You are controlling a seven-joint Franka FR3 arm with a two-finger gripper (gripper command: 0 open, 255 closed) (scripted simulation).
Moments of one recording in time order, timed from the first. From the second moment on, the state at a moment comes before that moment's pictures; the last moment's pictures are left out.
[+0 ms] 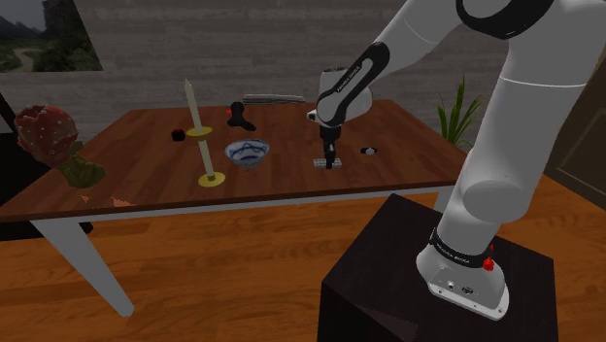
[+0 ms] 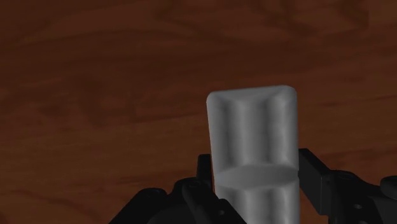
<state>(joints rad) 0.08 0.04 -0.29 -2.44 -0.03 2.50 -0.92</state>
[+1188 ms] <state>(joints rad) 0.08 -0.13 -0.28 -2.35 -0.08 2.24 -0.88</state>
